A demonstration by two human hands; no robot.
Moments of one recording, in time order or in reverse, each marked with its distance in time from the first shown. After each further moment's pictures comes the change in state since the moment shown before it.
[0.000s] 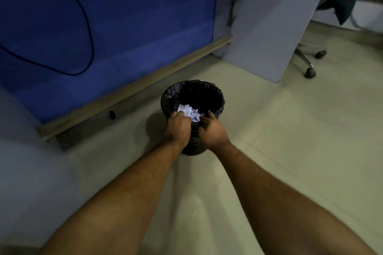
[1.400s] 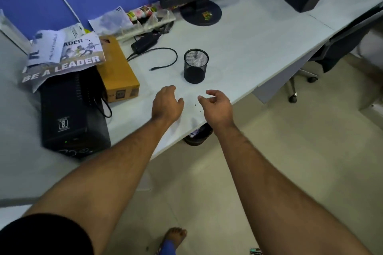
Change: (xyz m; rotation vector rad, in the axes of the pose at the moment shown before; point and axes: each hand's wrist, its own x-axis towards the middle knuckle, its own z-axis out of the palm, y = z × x) left_hand 0.034 0.017 -0.548 -0.383 0.031 -0.400; right_hand 0.045 -0.422 -0.412 0.484 -0.011 0.397
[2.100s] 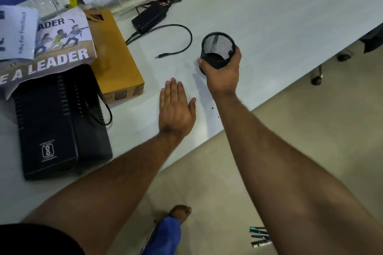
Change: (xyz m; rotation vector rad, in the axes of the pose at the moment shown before) left_hand 0.016 -0.044 0.057 0.377 0.096 0.091; right_hand 0.130 -0.017 0.083 0.065 0.160 -0.106
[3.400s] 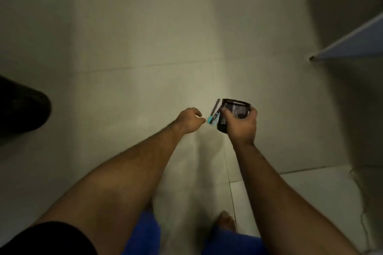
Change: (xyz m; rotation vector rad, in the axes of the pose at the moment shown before) left_hand -0.521 0.285 0.505 -0.160 -1.278 0.640; right_hand -0.450 0.721 -0.357 0.168 1.081 0.900
